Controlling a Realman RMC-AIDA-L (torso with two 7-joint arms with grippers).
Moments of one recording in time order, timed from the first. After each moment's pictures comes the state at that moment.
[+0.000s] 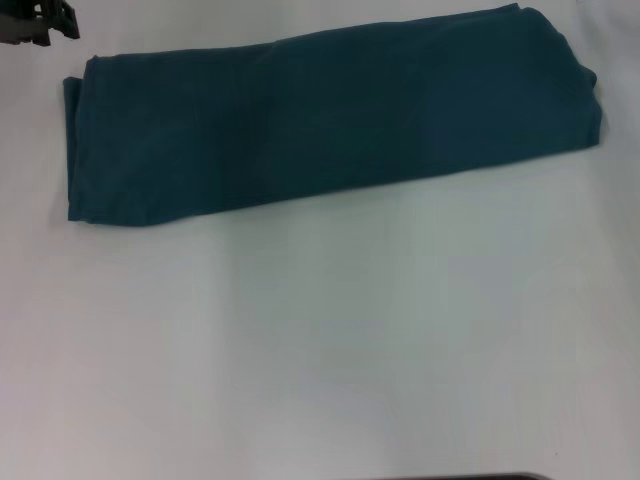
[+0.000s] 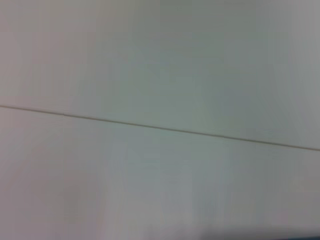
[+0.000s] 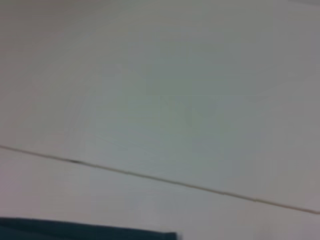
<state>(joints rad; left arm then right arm) -0.85 -2.04 -2.37 -0.90 -0.28 1.10 -2.88 0.81 2.01 -0.89 -0.64 -2.71 -0.59 2.45</state>
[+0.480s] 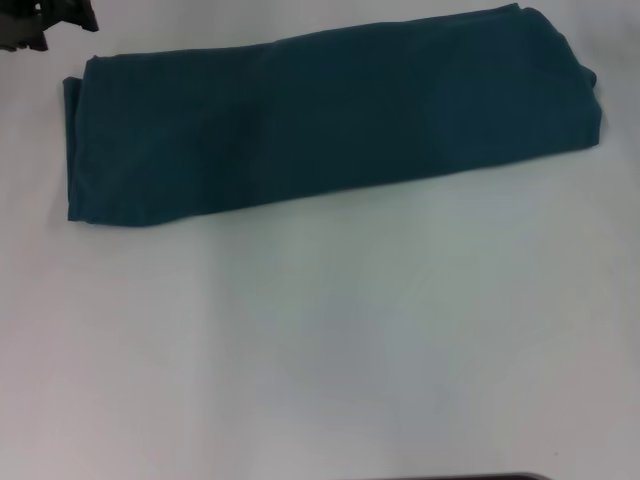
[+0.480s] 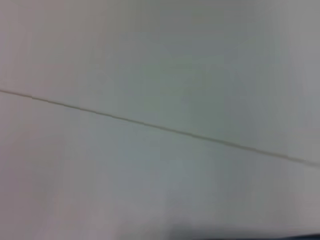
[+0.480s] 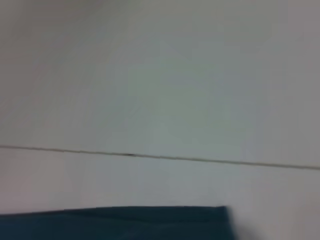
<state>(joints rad) -0.82 -2.04 -2.44 -0.92 -0.39 1.14 -2.84 0.78 1.92 -0.78 -0.72 -2.48 -0.97 2.41</state>
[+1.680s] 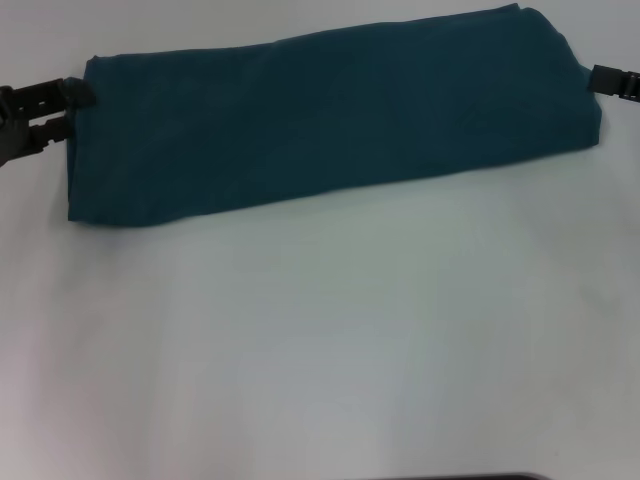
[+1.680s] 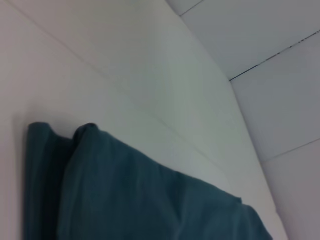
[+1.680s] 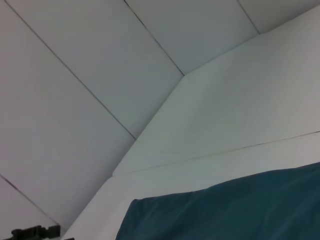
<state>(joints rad) -0.39 -2.06 -2.54 -0.93 -1.10 1.47 -2.46 0.36 1.98 -0.52 -0.82 -1.91 -1.65 1.97</state>
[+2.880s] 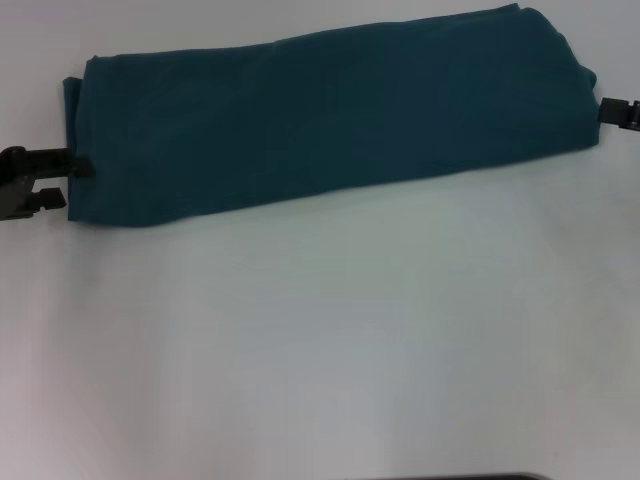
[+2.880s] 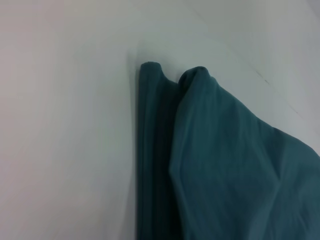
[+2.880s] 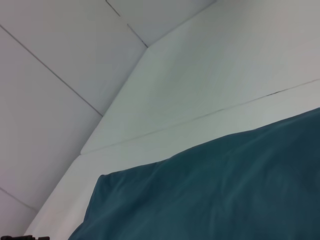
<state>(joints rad) -0.45 -2.03 -2.53 -0.87 -0.84 1.42 -2.58 0.36 1.95 -0.51 -0.81 -2.02 -1.62 2.04</state>
